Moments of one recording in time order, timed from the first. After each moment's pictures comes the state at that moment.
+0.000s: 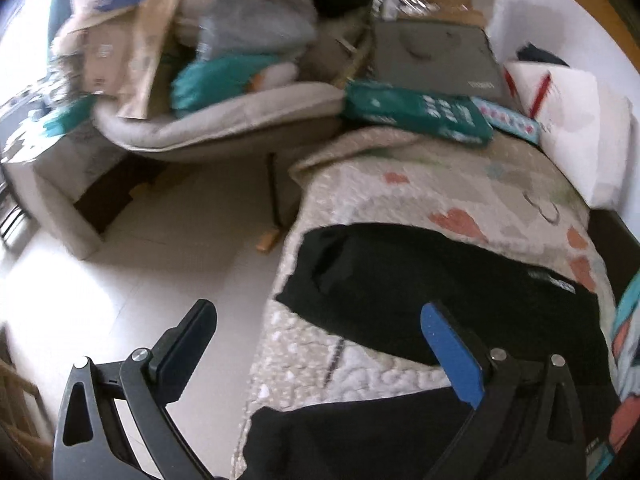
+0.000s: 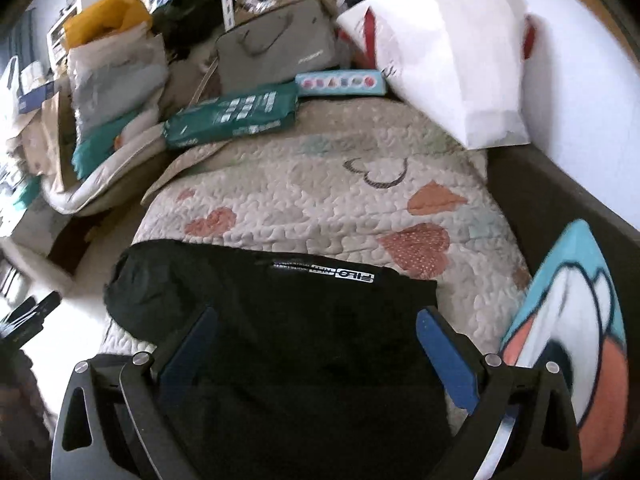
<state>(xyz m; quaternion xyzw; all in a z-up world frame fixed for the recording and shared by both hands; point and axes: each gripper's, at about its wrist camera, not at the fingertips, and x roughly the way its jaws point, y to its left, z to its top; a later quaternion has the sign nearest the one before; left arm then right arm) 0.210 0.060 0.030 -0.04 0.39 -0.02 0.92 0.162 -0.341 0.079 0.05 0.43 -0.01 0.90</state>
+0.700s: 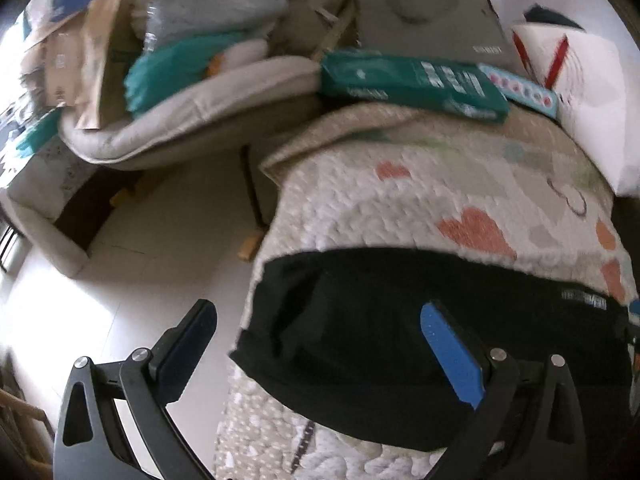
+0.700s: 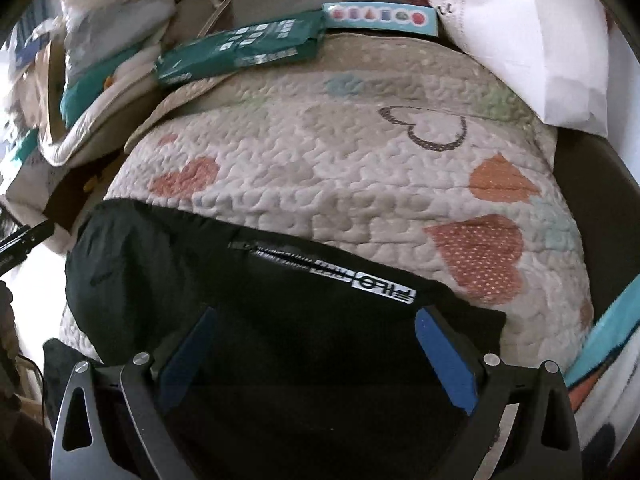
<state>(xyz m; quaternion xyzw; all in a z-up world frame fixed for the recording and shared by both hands) 0.296 0.022 -0.005 0.00 0.42 -0.02 0.91 0.241 -0.322 -0.009 0.02 0.48 0.03 0.88</state>
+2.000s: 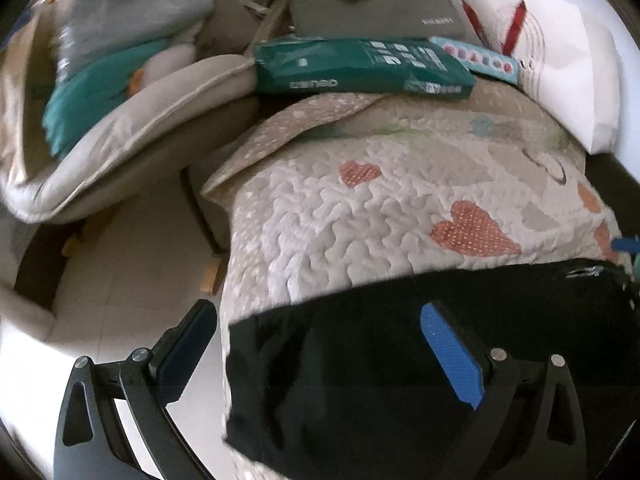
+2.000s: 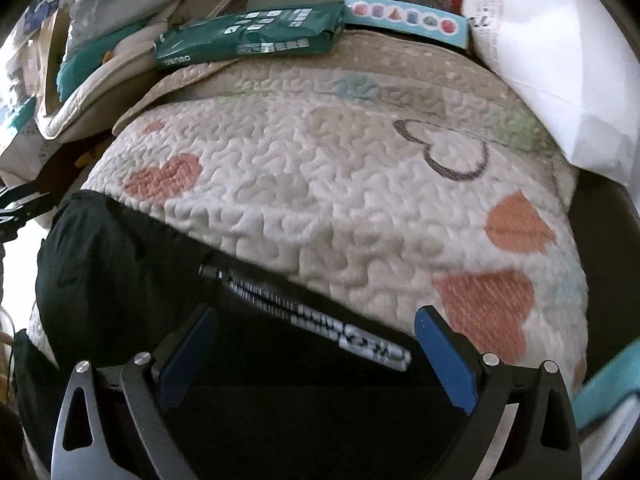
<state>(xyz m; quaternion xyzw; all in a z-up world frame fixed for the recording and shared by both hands) 0.363 0.021 -0.025 0.06 0.42 -0.13 0.90 0.298 -0.324 -0.025 -0.03 0.48 0.06 0.87</state>
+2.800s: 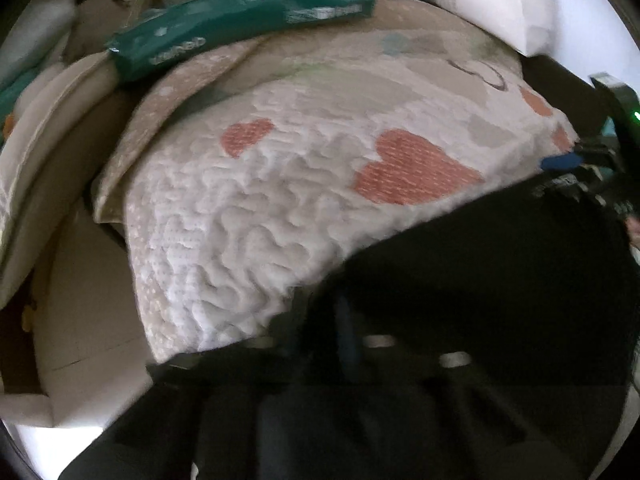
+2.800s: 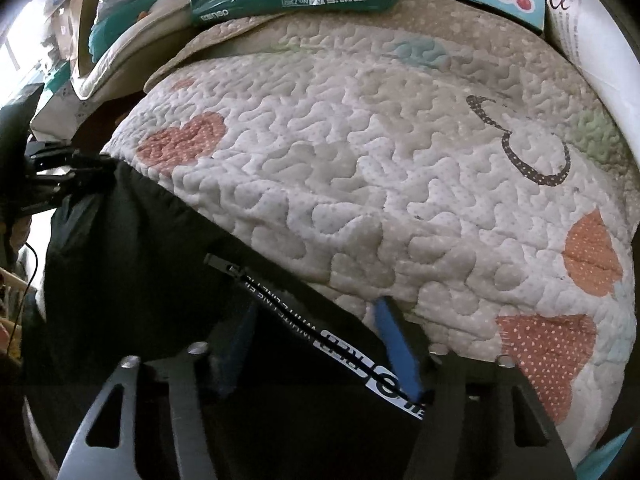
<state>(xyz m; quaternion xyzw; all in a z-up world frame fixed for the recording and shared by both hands) 0.381 -0.029 -0.057 0.15 0.48 -0.28 0.82 0.325 -0.325 -0.053 -0.03 0.53 0.15 0.83</state>
